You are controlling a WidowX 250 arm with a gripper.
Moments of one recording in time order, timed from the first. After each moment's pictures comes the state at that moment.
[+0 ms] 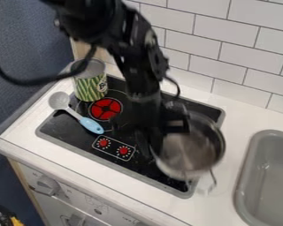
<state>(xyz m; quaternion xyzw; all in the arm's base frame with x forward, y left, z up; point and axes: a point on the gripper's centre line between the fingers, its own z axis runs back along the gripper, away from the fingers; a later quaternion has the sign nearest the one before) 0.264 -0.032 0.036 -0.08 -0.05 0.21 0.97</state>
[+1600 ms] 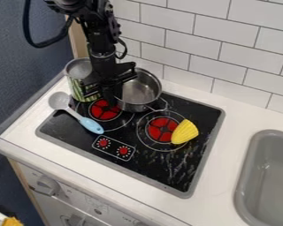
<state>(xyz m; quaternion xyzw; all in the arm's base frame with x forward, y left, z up) 0.338 0.090 0.001 -0.03 -0.05 0.48 0.87</state>
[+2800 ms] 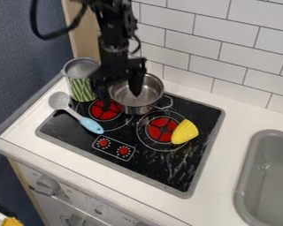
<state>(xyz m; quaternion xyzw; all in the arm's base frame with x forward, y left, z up) 0.337 0.073 0.035 0.00 -0.08 0.49 0.87</state>
